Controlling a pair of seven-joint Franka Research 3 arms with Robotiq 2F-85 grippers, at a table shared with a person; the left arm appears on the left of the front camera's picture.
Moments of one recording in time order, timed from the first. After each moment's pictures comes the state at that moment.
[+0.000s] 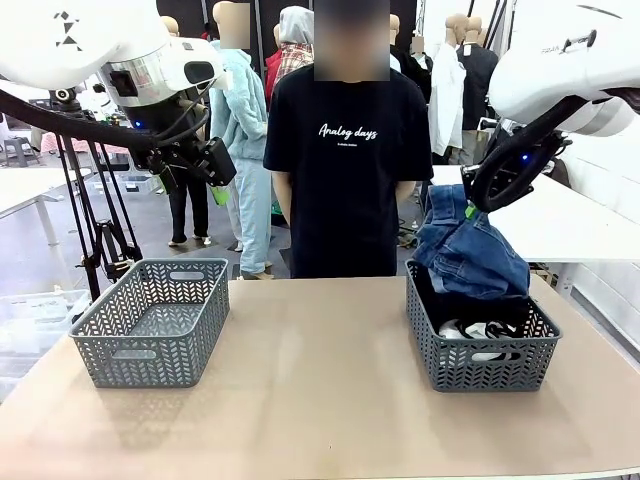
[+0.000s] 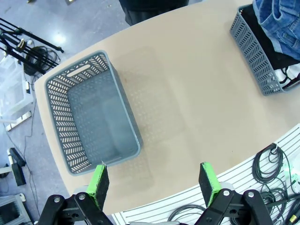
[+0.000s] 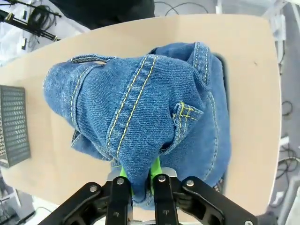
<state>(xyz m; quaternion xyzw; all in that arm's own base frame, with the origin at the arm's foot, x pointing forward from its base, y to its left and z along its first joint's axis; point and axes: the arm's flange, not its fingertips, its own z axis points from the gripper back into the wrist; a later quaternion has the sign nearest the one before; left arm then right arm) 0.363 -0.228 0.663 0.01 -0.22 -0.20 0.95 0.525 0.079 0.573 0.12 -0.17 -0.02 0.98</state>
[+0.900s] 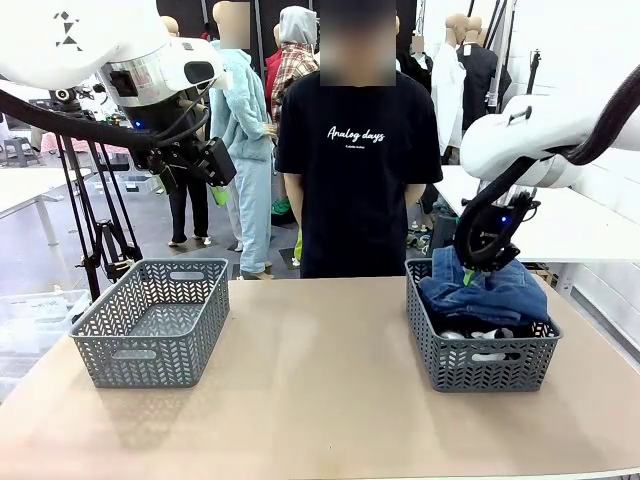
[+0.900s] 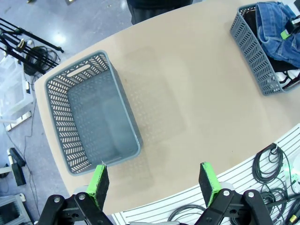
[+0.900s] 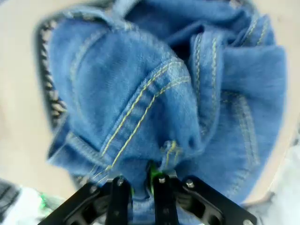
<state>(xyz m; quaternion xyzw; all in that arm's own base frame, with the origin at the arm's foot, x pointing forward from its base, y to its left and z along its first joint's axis) 0.363 -0.228 0.663 0.01 -0.22 -0.20 0.95 0.569 0.080 0.438 0.07 0.01 -0.02 1.00</state>
